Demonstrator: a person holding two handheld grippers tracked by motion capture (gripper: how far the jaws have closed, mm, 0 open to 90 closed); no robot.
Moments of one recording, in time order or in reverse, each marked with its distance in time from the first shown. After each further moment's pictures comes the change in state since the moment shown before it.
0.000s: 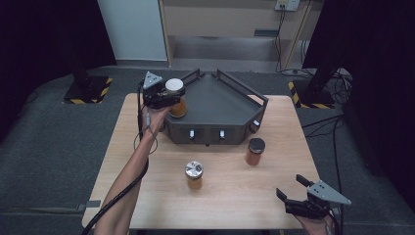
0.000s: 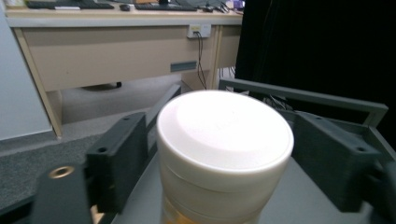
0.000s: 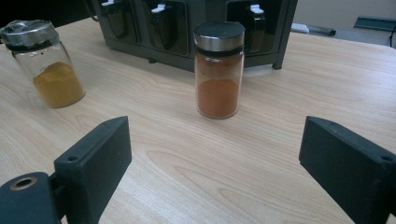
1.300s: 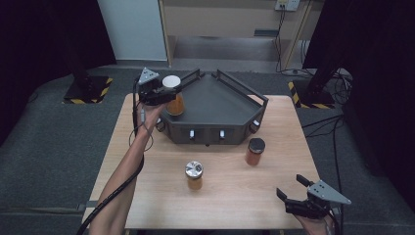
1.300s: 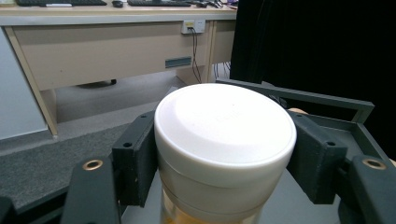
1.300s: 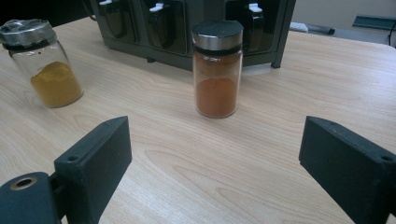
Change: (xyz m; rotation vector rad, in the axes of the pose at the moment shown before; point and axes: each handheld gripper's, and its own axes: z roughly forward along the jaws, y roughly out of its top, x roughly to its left) left arm 0.010 0.016 -0.006 0.036 -0.037 0.009; right arm 0.000 0.000 0.000 0.003 -0.005 0.006
